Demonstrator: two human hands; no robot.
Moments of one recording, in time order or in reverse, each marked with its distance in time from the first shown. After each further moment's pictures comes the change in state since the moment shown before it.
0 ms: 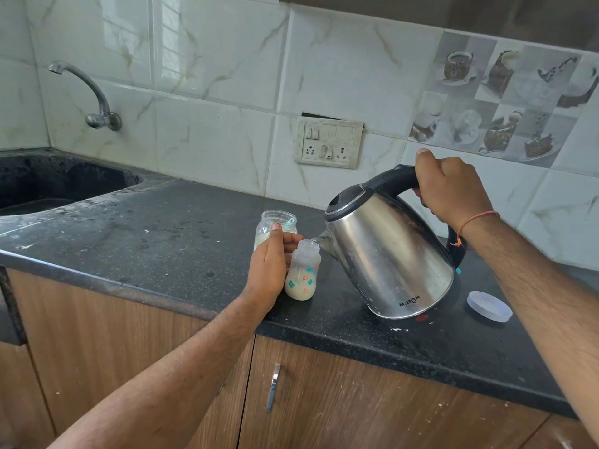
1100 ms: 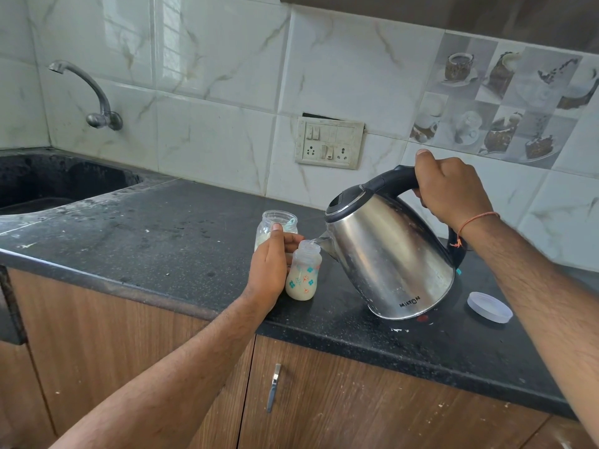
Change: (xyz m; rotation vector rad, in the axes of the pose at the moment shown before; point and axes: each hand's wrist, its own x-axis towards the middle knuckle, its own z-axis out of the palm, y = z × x) left_hand 0.001 -0.001 0.000 -0.003 -0.005 0.001; right_hand 0.012 0.012 0.007 -0.062 -0.007 -0.057
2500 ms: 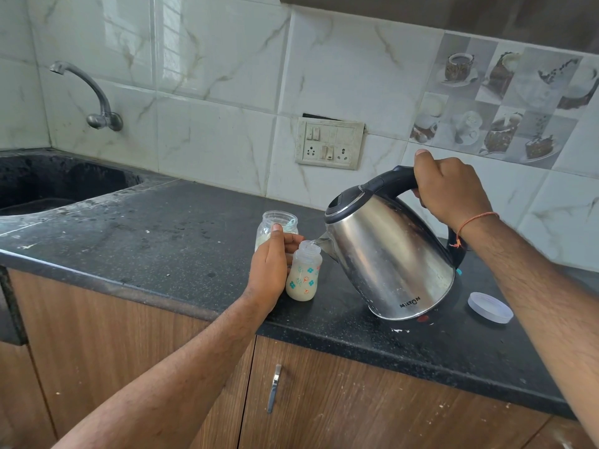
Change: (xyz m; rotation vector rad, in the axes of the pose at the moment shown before) left_hand -0.001 0.001 0.000 0.012 0.018 0.001; right_hand 0.000 0.000 0.001 -0.033 -0.010 -0.033
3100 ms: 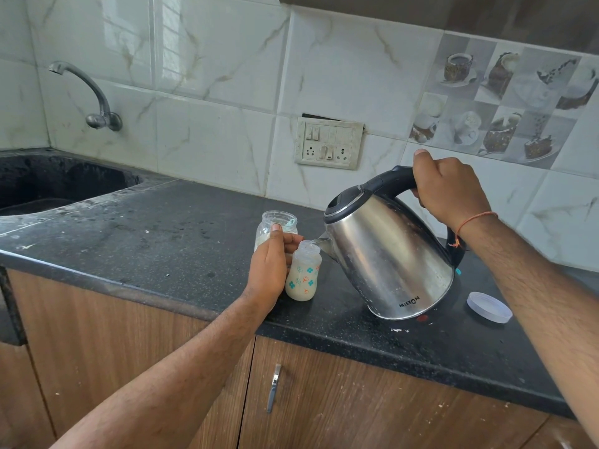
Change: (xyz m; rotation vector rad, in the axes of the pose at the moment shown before) left_hand 0.002 -0.002 -0.001 -0.014 -0.004 -0.003; right_hand -0.008 -0.011 -0.004 0.054 0.015 0.064
